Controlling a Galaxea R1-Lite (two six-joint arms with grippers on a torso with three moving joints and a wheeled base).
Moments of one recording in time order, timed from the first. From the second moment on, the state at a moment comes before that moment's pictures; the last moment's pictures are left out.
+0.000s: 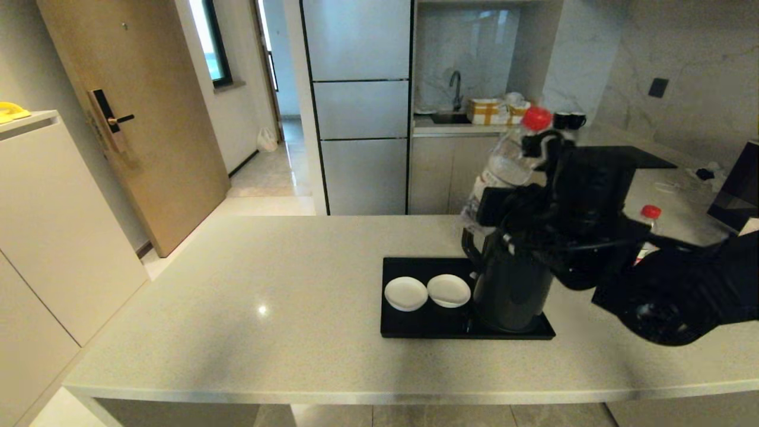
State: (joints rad) left arm 0.00 0.00 0.00 0.04 0.00 0.01; right arm 0.55 1.85 -0.97 -0.84 -0.49 0.14
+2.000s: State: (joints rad) left arm 0.00 0.00 0.00 0.04 0.00 0.01; right arm -0.47 2.10 -0.99 -0.67 -0.62 0.17
